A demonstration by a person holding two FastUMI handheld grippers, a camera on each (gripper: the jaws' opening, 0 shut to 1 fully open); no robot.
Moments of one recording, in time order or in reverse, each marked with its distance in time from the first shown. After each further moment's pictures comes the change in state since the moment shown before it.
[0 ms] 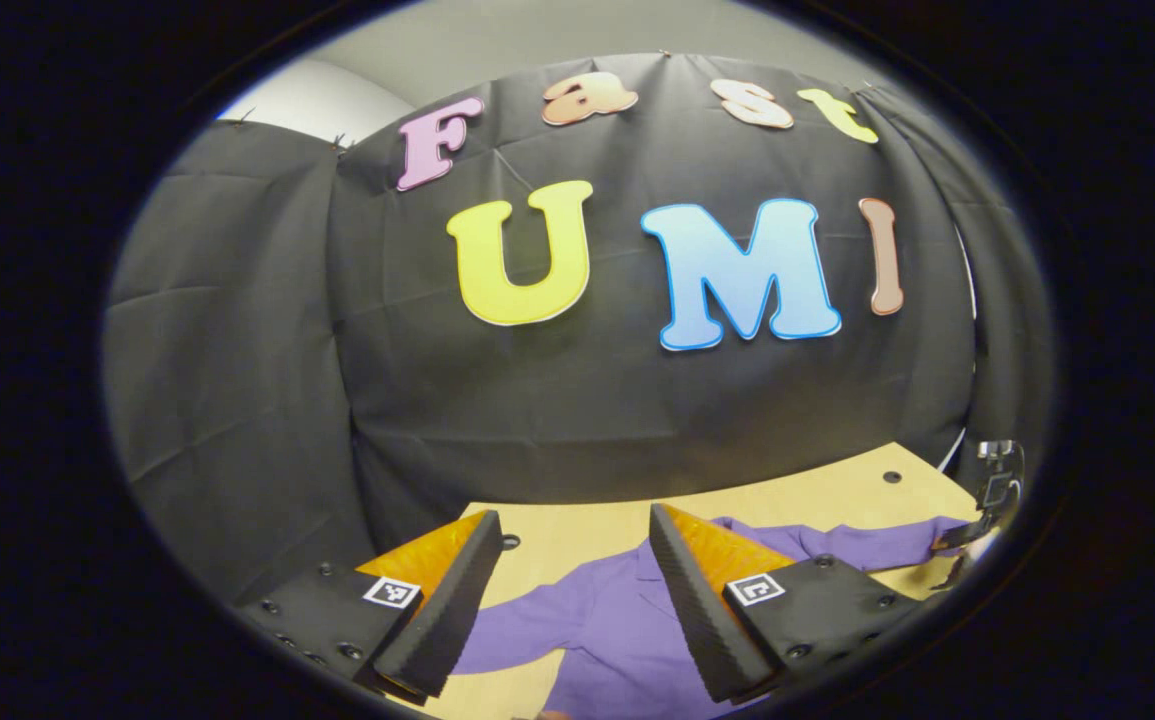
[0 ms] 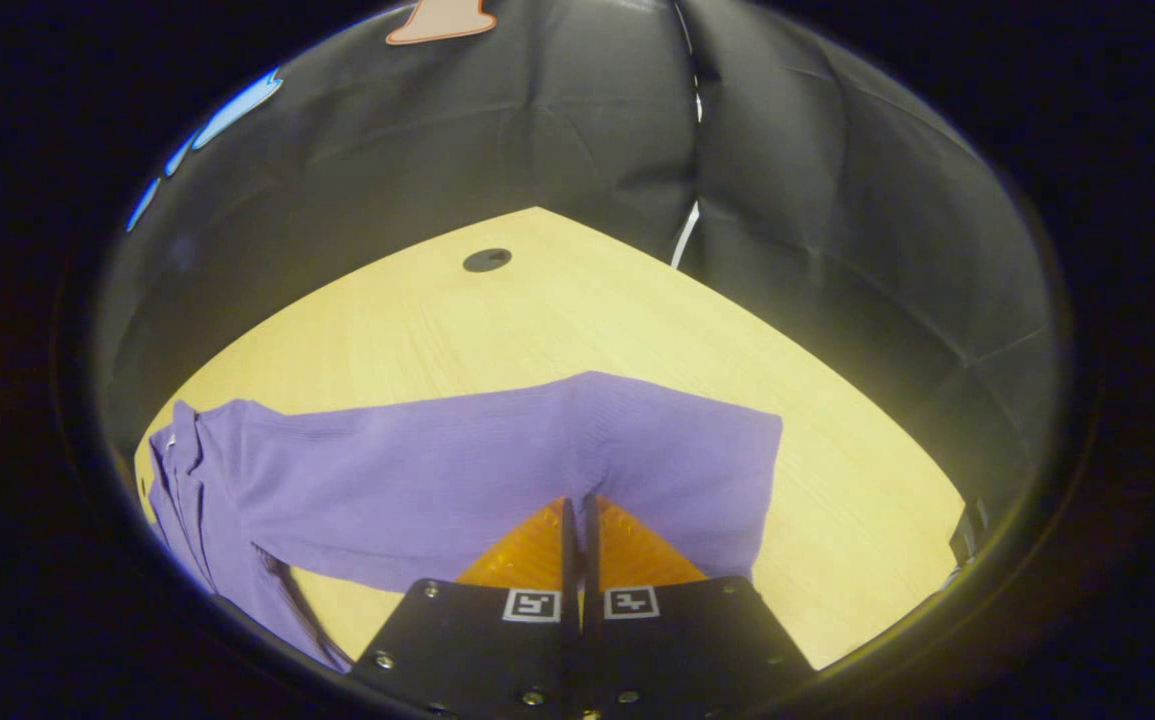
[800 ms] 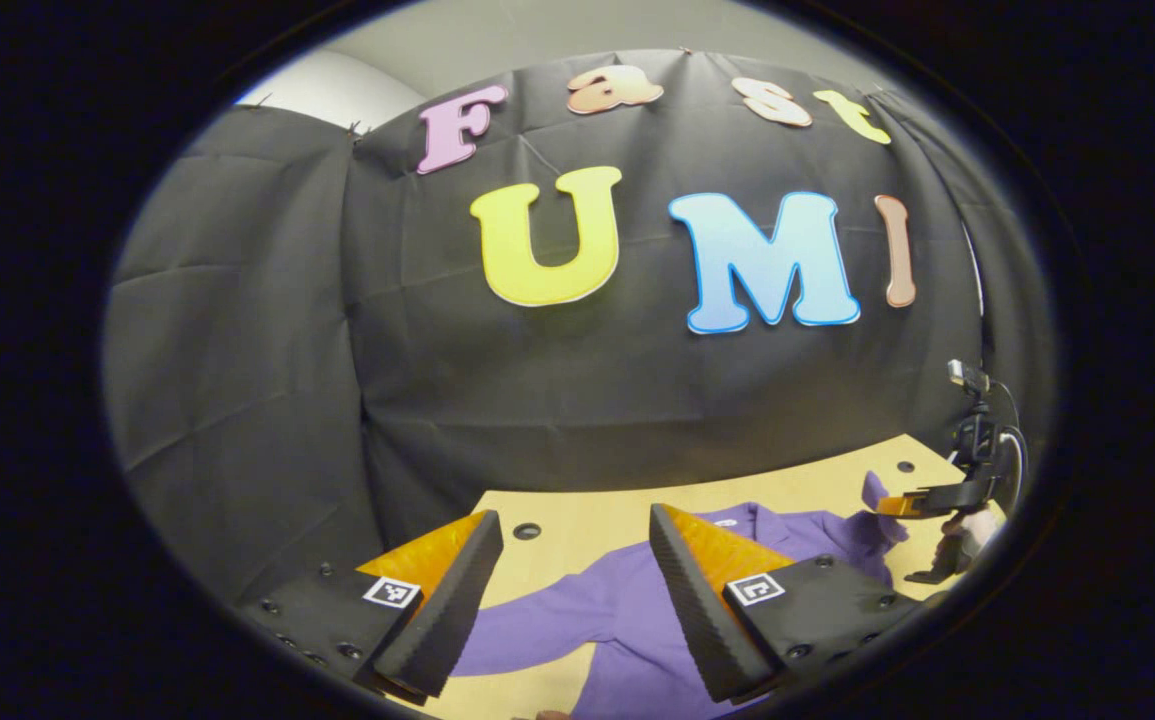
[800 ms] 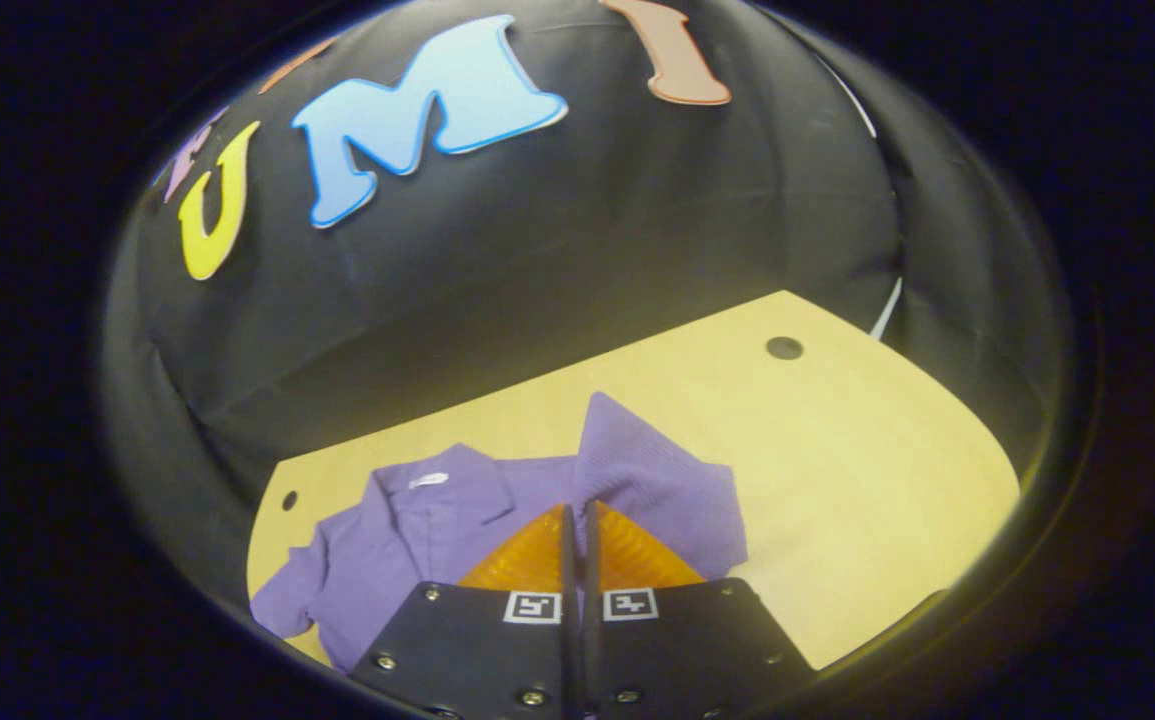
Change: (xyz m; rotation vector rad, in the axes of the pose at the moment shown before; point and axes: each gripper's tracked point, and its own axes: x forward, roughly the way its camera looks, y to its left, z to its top) left arm 0.007 0.066 -0.040 -0.032 0.024 0.019; right arm -0.138 0.288 0.020 -0.125 -0.166 0.474
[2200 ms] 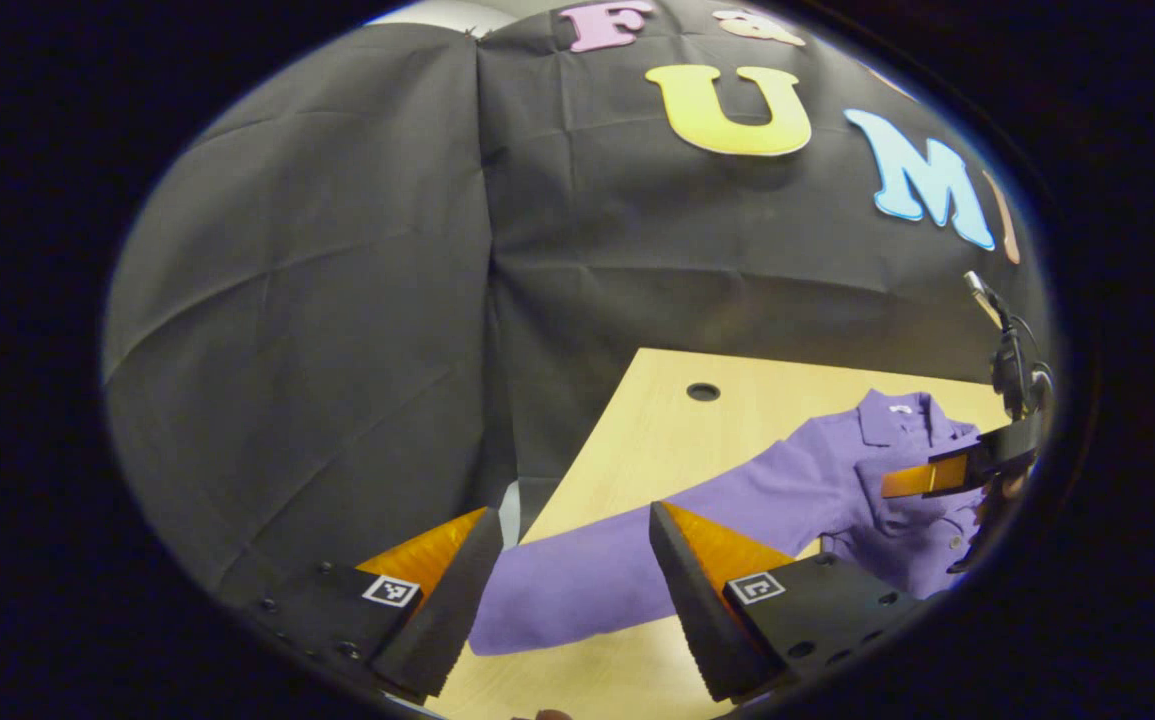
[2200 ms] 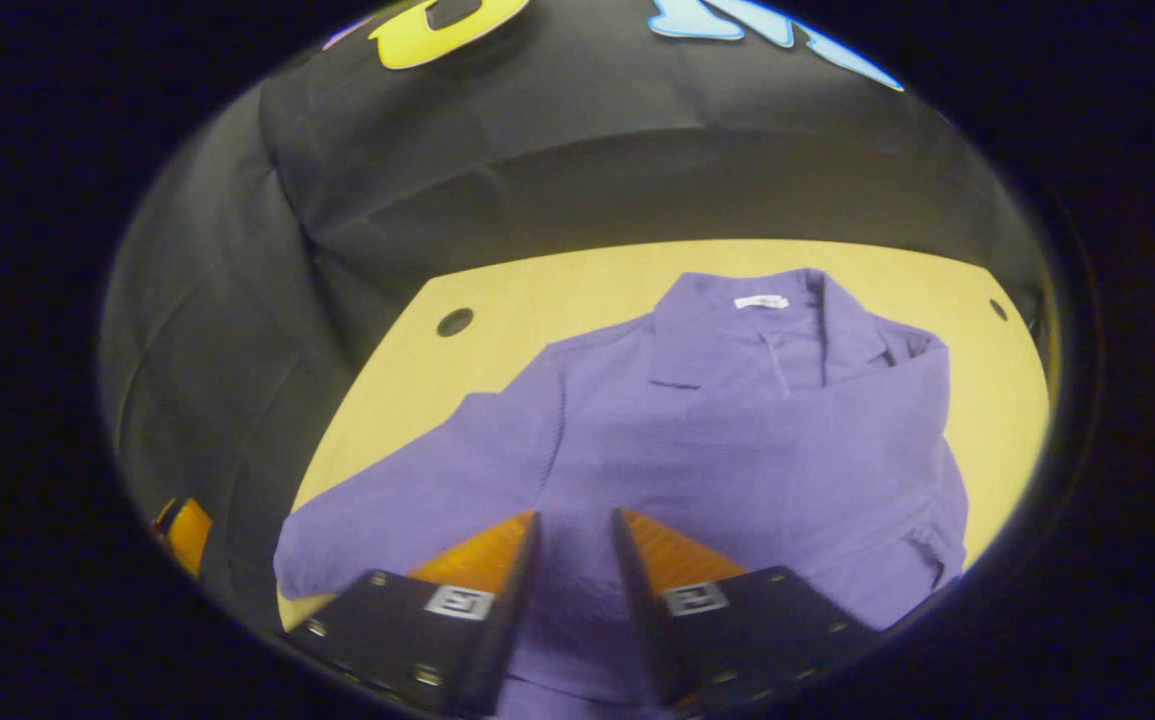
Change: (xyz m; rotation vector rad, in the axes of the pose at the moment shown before) left arm 0.024 0.253 -0.253 -0.141 0.307 0.264; right arm 0.019 0.250 -0.199 -0.276 0.320 0.236
